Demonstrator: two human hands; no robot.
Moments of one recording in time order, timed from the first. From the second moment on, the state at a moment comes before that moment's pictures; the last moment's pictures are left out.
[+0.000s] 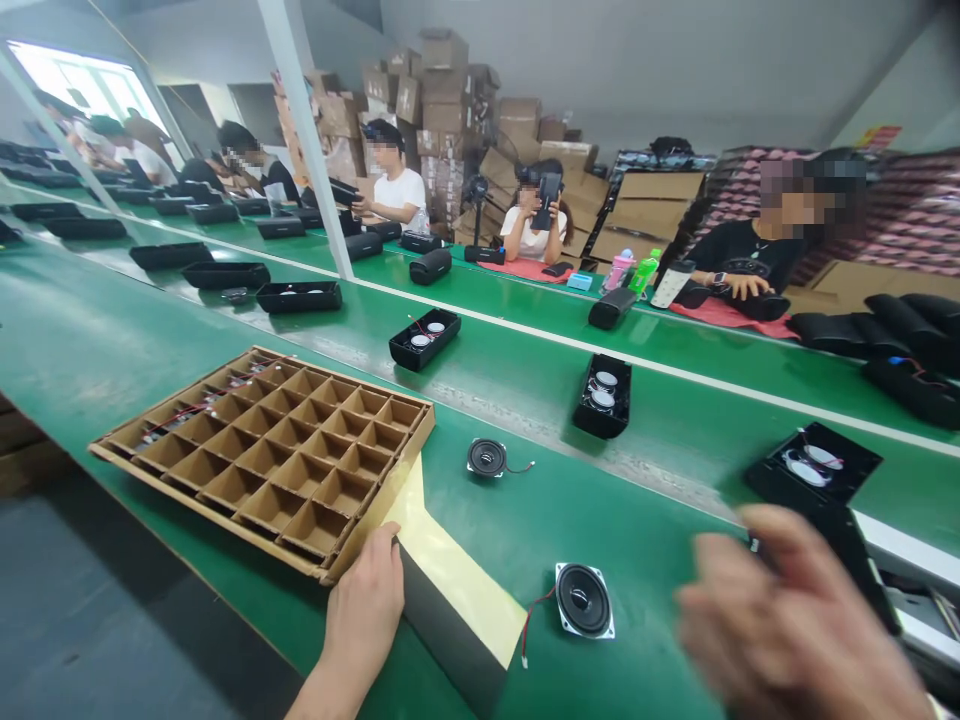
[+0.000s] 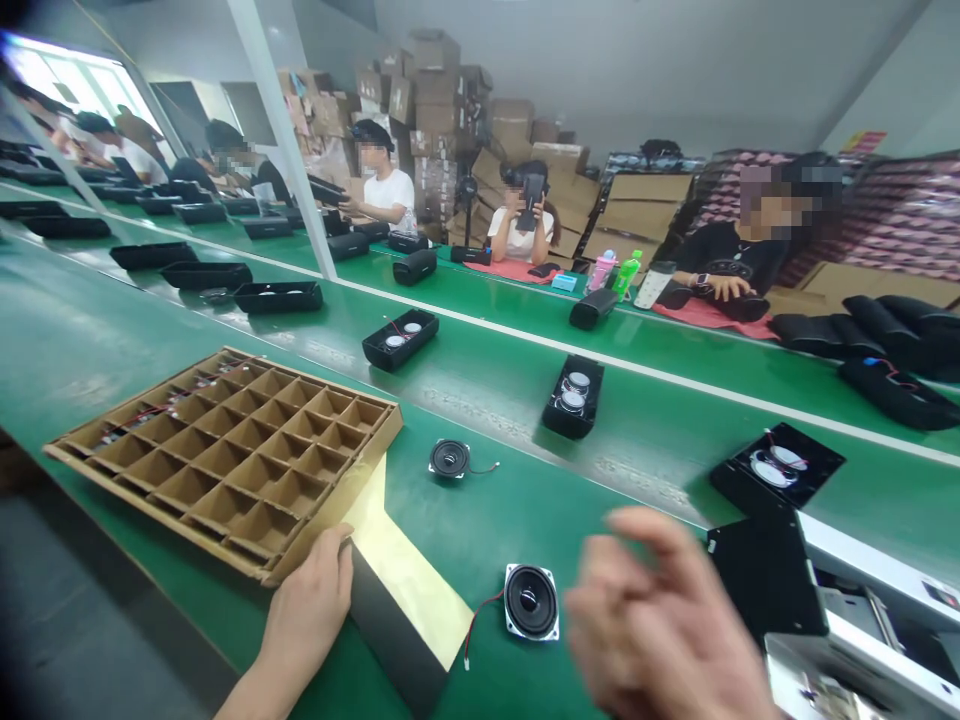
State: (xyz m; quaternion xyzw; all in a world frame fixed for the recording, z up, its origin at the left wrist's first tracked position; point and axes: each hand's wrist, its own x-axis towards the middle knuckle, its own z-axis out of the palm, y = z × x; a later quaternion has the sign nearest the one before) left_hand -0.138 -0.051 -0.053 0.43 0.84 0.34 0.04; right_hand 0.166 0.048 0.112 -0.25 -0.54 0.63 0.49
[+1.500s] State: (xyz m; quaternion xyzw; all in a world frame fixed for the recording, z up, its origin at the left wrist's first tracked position) left_hand -0.082 0.004 0.012 0.69 0.65 0.26 0.21; right_hand 0.156 0.034 0.045 -0.28 -0.52 0.75 0.31
